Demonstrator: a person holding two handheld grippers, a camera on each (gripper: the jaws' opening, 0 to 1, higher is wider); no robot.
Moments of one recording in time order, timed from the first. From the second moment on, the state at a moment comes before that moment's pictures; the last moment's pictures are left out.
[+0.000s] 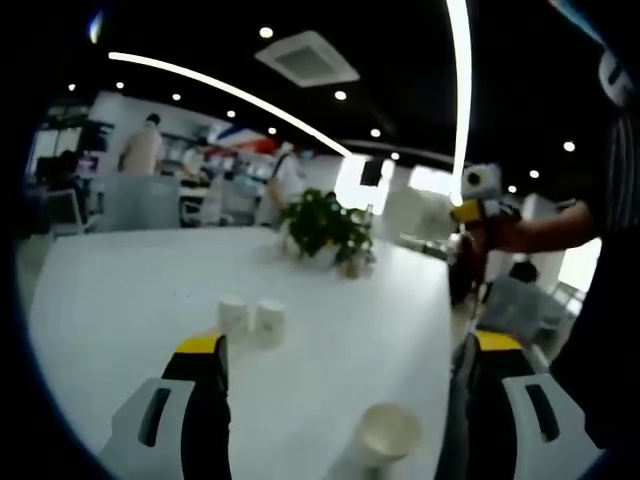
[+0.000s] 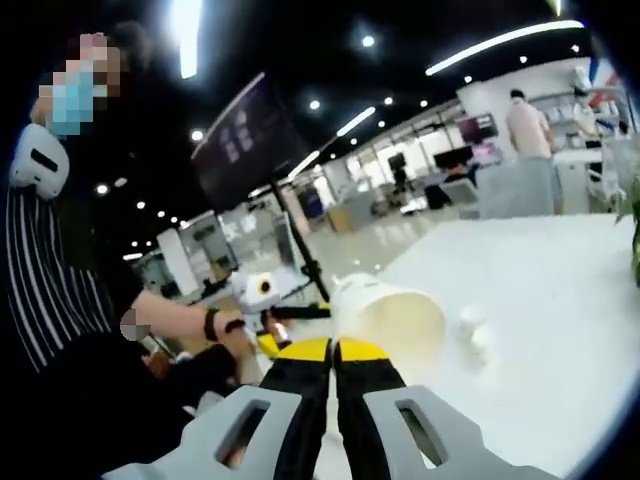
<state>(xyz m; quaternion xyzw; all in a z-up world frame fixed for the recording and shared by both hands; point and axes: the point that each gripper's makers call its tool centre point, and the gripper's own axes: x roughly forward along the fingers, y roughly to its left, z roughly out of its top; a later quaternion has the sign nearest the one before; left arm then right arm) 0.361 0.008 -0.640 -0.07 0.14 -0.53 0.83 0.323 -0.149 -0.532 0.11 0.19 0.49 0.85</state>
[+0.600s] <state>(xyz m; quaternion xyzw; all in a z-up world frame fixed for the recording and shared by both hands) 0.359 0.014 -0.638 -0.07 0.14 -0.51 0.84 0.313 -0.111 -0.526 -0.10 0.26 0.54 0.79</state>
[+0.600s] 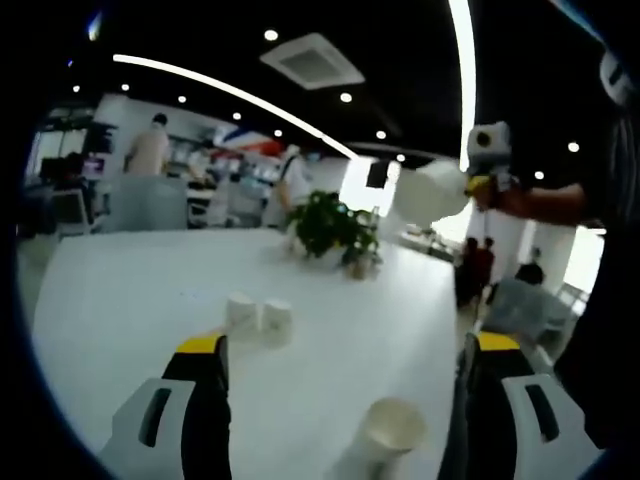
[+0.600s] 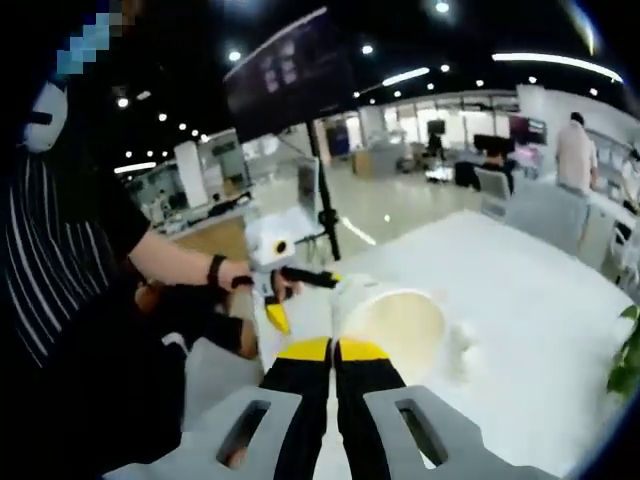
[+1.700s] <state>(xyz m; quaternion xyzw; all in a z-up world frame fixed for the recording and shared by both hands) 0.349 0.035 -0.657 -0.04 0.14 -0.50 0.85 0.270 -0.058 -0.596 -0.44 0.29 0.62 0.57</state>
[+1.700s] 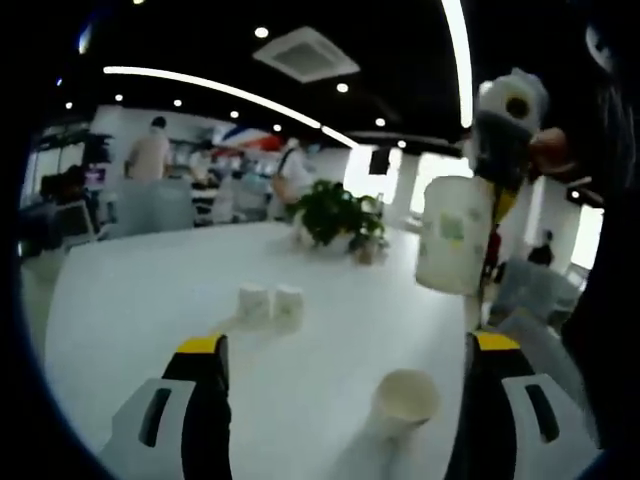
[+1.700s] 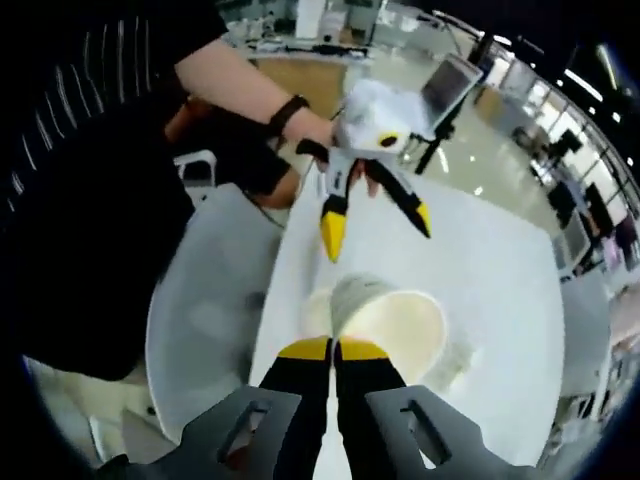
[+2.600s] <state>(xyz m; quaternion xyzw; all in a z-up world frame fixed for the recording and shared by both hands) 0.346 0.055 -0.662 -0.06 0.14 -0.48 0.86 0.261 -0.043 -0.676 -0.52 0.31 0.64 0.48</state>
